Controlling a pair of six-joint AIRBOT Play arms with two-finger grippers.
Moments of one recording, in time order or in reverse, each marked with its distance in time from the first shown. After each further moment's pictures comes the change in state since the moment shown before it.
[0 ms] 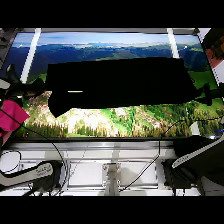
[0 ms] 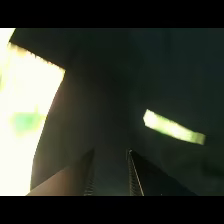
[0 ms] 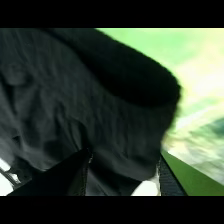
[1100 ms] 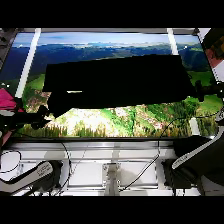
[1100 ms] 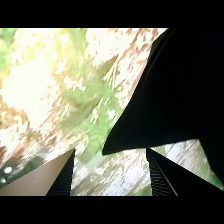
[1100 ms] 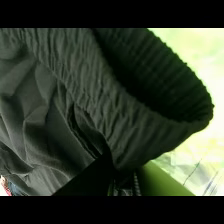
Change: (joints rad) left arm 0.158 0.117 -0.449 -0.134 0.054 -0.037; right arm 0.085 -0.024 -0.002 0.036 -0.039 -0.085
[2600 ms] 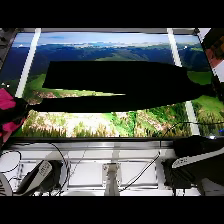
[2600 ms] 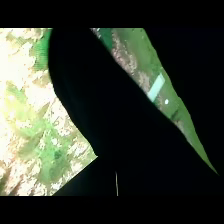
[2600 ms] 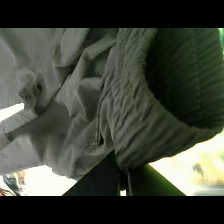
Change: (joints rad) left arm 0.237 0.239 0.104 -0.156 -0.215 0.242; right arm -0.041 0.461 -0.219 -0.138 0.232 -0.044
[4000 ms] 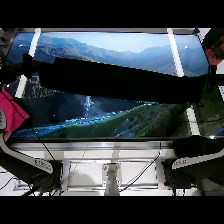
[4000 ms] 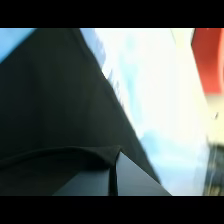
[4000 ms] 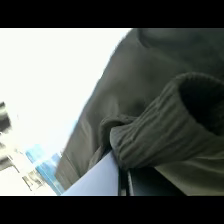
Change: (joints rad) left arm -0.331 -0.887 0.909 -0.317 0.265 -0.105; right arm 0.082 -0.014 -0.100 0.260 -0.543 0.378
